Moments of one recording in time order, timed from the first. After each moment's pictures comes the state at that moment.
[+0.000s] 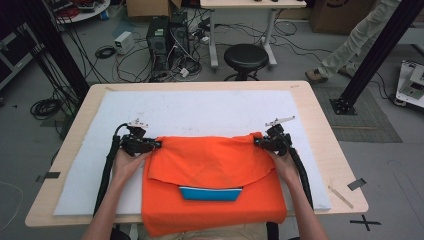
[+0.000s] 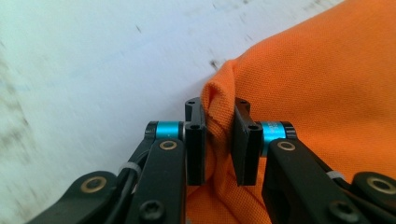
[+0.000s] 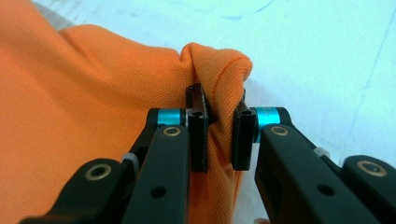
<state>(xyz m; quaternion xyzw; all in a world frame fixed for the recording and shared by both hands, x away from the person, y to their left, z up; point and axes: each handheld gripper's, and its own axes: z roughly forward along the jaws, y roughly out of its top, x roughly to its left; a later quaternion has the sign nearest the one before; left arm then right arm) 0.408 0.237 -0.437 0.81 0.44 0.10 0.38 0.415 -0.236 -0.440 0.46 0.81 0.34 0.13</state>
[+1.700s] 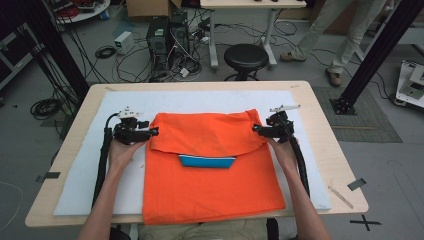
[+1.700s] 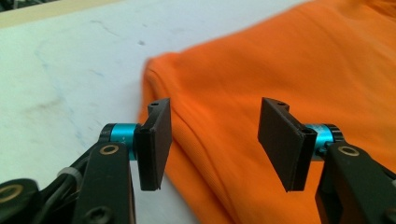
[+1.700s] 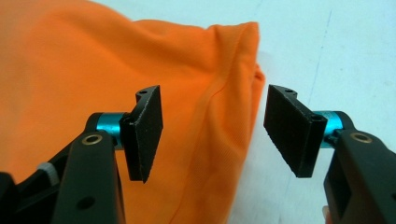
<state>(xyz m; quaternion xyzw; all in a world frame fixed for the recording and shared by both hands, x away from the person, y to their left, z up) 0.406 0.257 -0.420 0.78 0.41 0.18 0.44 0.429 -0.239 -0.413 0.49 0.77 0.37 0.18</state>
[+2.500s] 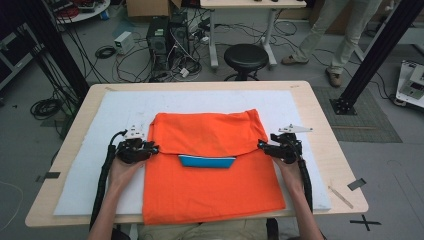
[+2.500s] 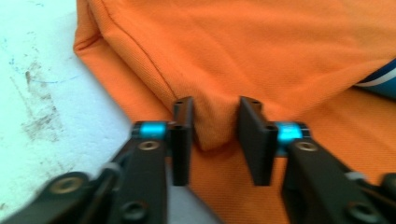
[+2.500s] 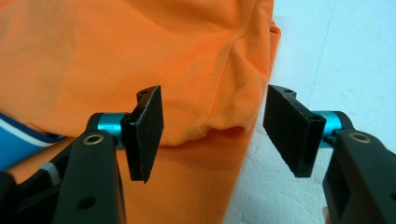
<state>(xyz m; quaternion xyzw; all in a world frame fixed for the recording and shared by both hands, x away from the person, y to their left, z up) 0.376 0.245 -0.448 0.81 0.40 0.17 0.40 0.375 -0.257 -0.434 0.48 0.75 0.42 0.18</state>
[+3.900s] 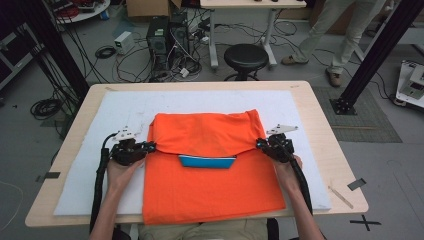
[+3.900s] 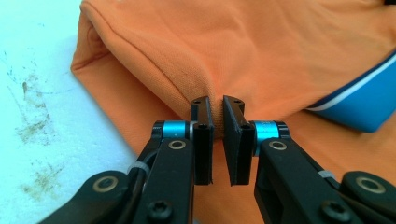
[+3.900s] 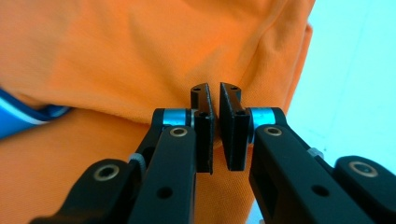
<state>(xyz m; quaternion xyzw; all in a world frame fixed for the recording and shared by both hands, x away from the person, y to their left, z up) 0.358 0.256 -0.436 0.77 0.40 0.16 0.47 0.377 -0.234 -0.433 0.43 0.80 0.36 0.20</state>
